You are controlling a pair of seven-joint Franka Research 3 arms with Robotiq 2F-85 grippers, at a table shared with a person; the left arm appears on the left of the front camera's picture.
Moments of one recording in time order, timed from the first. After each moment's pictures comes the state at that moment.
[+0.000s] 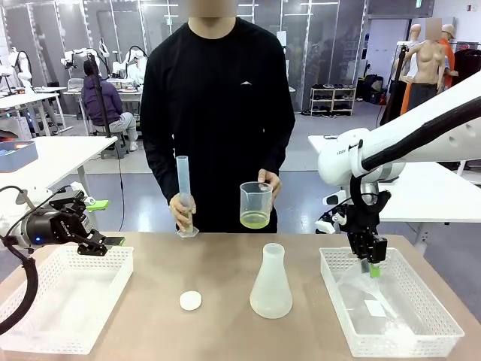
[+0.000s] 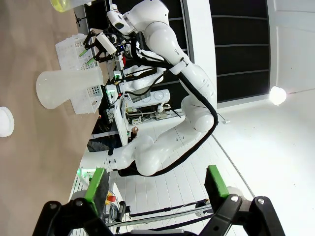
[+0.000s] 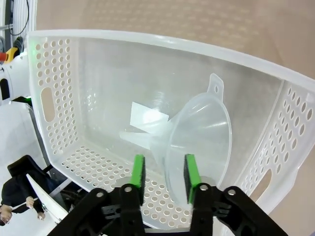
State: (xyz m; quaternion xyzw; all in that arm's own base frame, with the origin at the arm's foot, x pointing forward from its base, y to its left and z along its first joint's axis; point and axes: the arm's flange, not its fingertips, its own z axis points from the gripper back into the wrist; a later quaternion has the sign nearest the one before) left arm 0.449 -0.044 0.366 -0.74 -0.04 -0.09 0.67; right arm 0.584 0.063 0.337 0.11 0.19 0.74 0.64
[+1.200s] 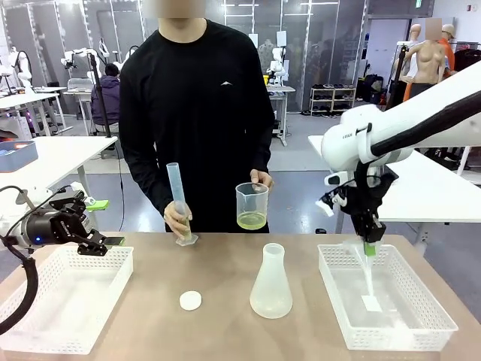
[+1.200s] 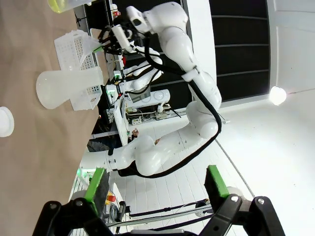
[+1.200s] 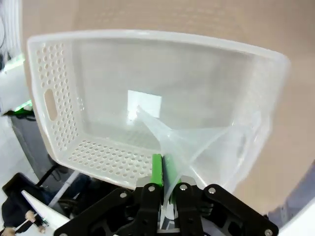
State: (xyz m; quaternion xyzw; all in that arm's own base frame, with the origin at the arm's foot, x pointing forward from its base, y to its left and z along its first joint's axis) left arm 0.449 -0.044 0.366 -0.74 -0.04 -0.09 0.67; right arm 0.576 0.071 0.405 0.03 0.13 0.72 0.69
